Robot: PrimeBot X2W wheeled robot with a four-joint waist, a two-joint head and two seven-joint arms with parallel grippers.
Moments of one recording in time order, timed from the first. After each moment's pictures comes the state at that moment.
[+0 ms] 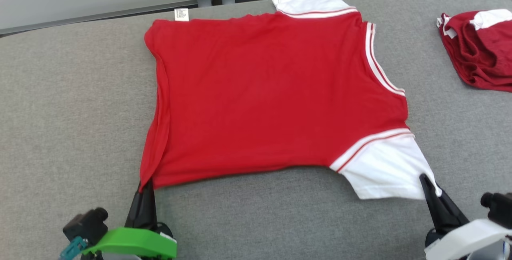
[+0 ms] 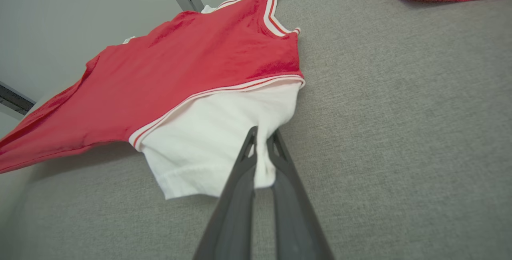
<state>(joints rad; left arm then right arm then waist) -0.03 0.16 -0.27 0.20 -0.79 0.04 -0.26 0.13 -0.26 0.04 0.00 0.58 0.13 -0.04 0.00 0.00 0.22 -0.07</state>
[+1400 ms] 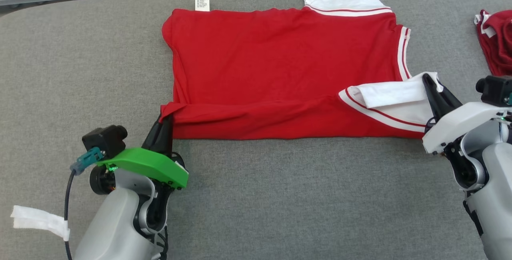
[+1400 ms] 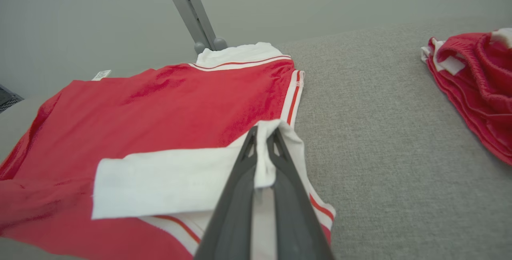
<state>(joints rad) -0.38 0.16 -0.35 0.39 -0.77 -0.03 -0.13 -0.42 -0.32 0.09 0.38 0.54 0.13 0.04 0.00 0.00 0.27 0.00</state>
